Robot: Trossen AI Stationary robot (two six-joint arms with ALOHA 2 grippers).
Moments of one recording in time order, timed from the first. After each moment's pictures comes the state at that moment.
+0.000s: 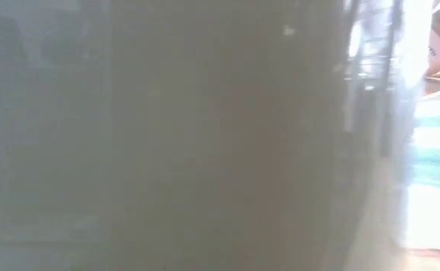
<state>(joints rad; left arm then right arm) -0.22 1.69 1.13 -0.81 0.03 -0.79 0.31 1.09 1.26 -0.65 -0.12 0.05</state>
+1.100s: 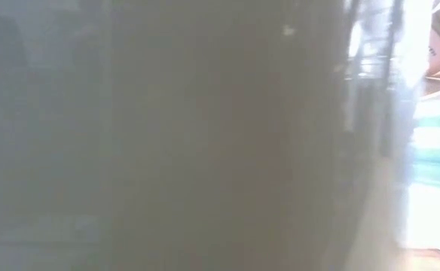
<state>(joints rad) -0.22 1.69 1.13 -0.60 -0.17 -0.79 0.31 1.09 1.26 -0.64 -0.05 0.07</state>
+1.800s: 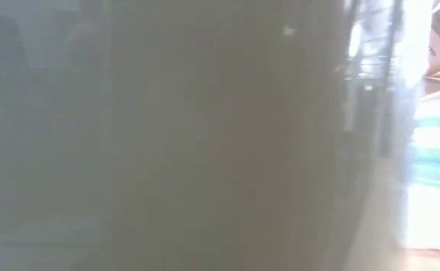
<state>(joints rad) -0.22 1.69 1.13 -0.60 -0.10 -0.58 0.31 1.09 1.26 -0.61 0.05 0.07</state>
